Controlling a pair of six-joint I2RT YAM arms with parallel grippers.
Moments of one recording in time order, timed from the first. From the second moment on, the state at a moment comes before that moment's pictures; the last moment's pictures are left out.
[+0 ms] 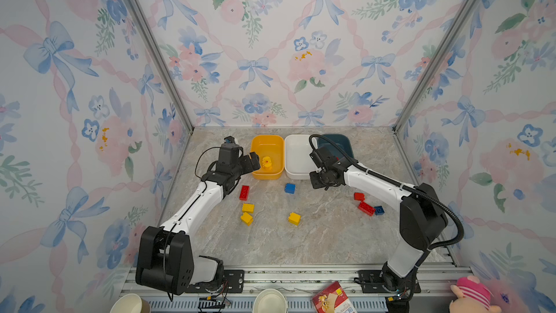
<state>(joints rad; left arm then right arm) -0.22 1.32 0.93 -0.23 0.01 -0.49 0.65 1.76 1.39 -0.71 0.16 0.33</state>
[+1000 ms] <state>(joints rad) -0.19 1.26 0.84 -0.21 0.05 -0.49 0.60 2.27 1.91 -0.74 0.09 0.31</state>
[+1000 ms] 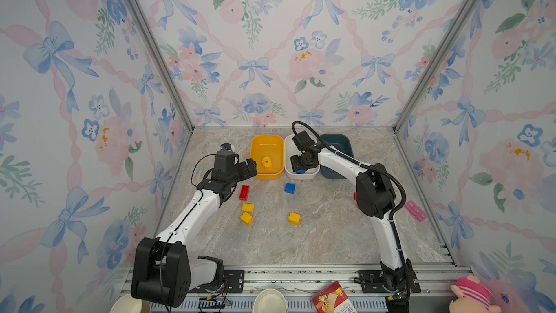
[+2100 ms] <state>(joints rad) -0.19 1.33 0.87 -0.18 0.06 -0.49 0.40 1.62 1.28 -0.77 0.04 0.51</state>
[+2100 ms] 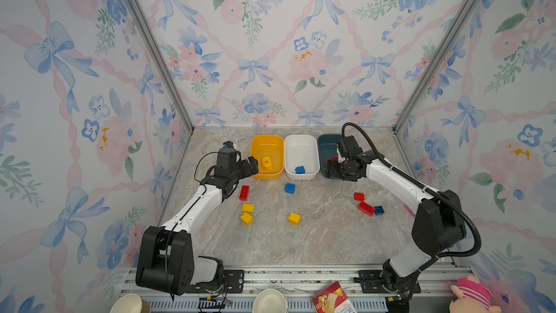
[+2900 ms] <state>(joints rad) -0.19 1.35 0.87 -0.15 0.07 -0.49 0.11 1.52 1.15 -1.03 0.14 0.98</state>
